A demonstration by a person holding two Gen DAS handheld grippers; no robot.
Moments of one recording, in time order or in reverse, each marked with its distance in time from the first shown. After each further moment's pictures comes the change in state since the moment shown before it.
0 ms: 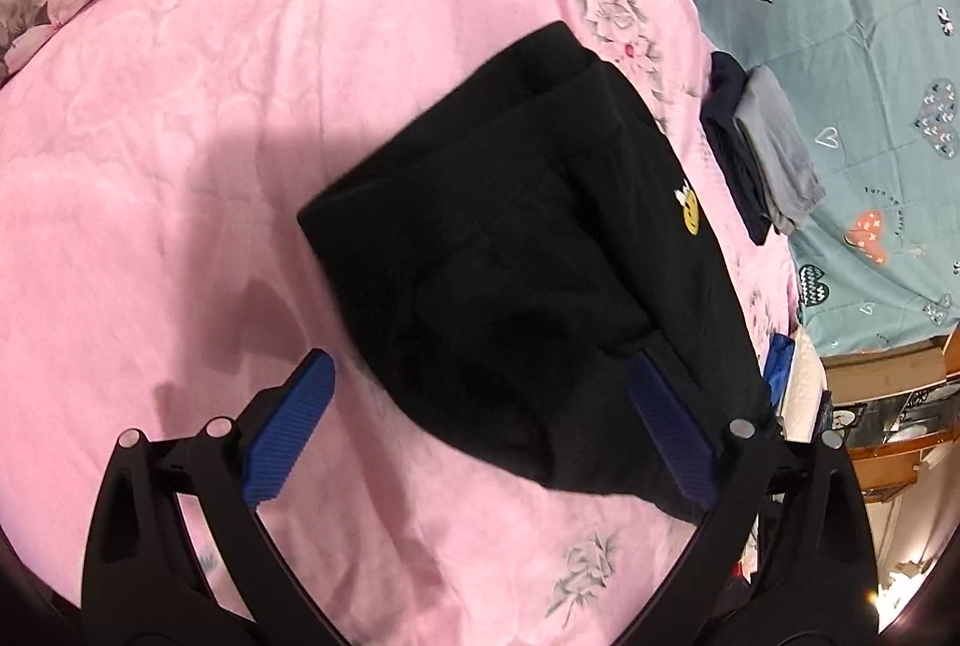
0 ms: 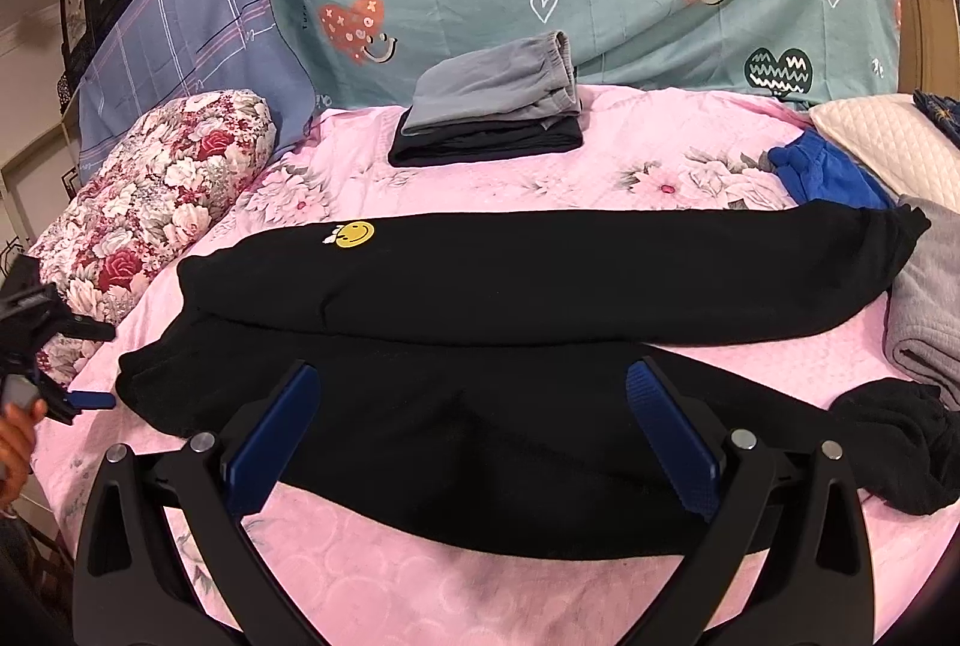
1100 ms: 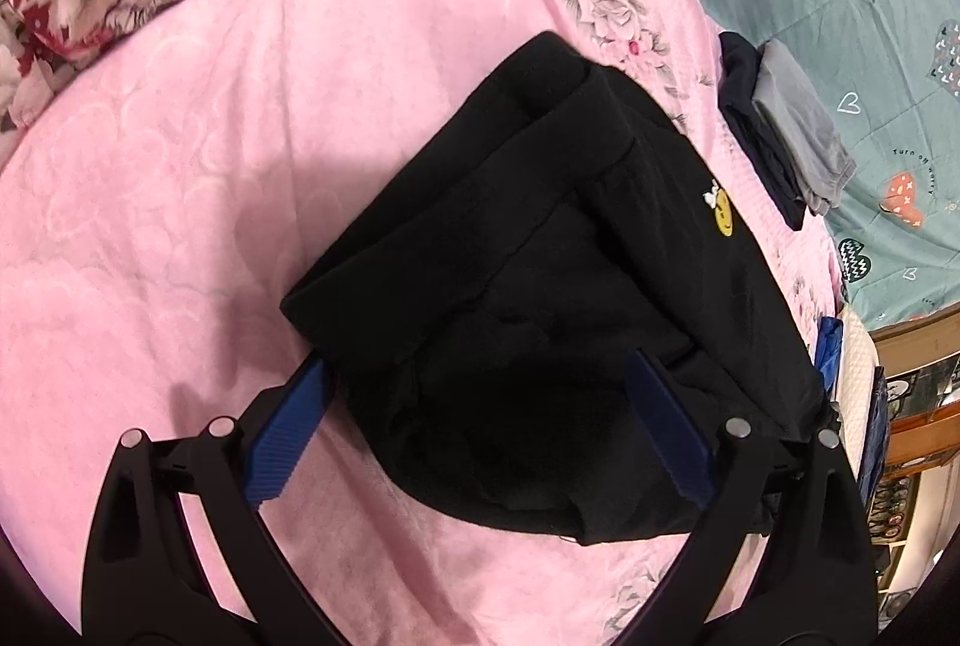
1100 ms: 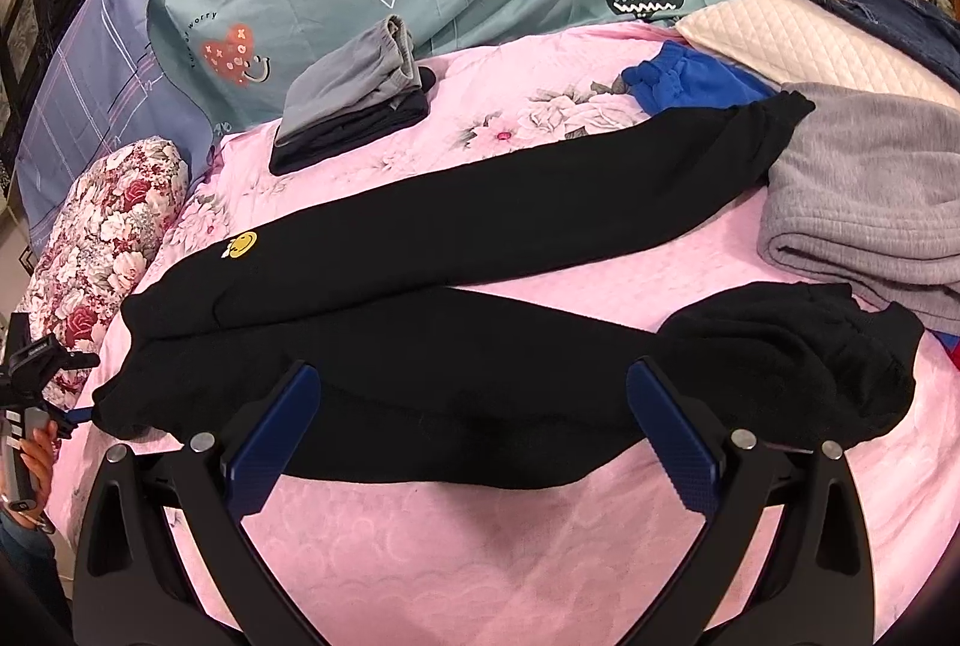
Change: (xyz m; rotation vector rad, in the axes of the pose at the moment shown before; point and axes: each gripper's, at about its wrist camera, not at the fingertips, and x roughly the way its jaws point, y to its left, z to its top) left arm 0.018 -0.010 0.016 0.124 -0.035 0.094; right arm -0.039 -0.103 -0.021 0.216 0.071 -0.098
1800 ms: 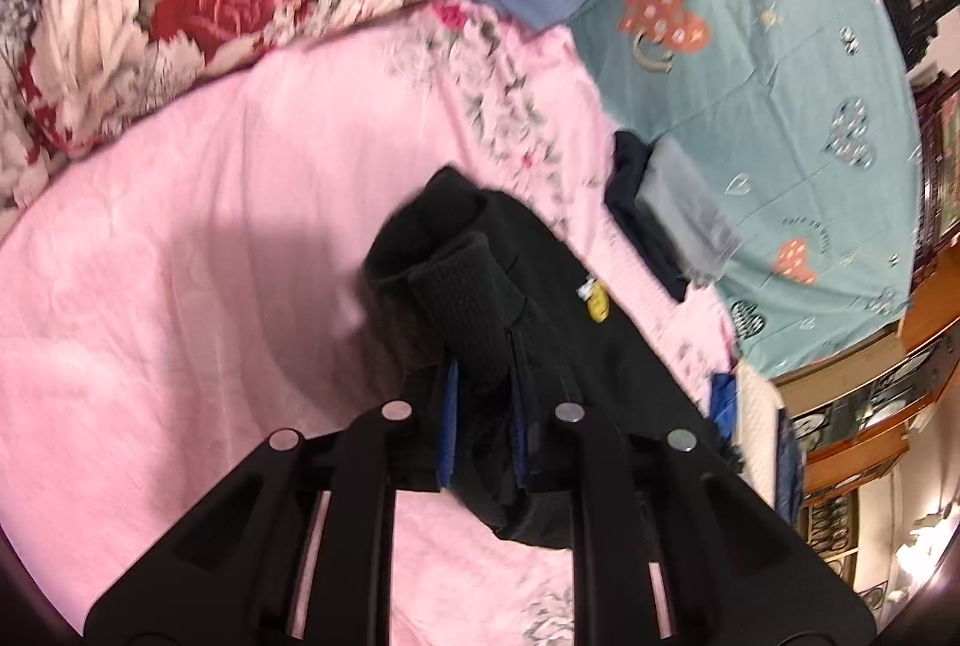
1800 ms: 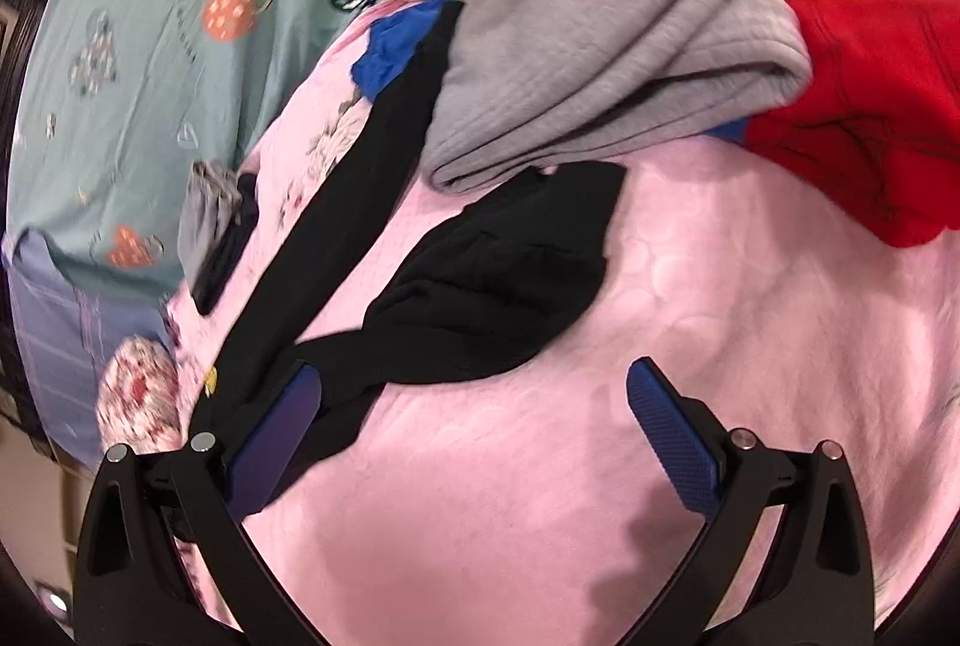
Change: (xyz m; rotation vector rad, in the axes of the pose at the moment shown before) left arm -0.071 0.000 0.024 -0.020 -0.206 -0.274; right arm -0.073 -0.188 -0.031 0.614 0.064 -0.014
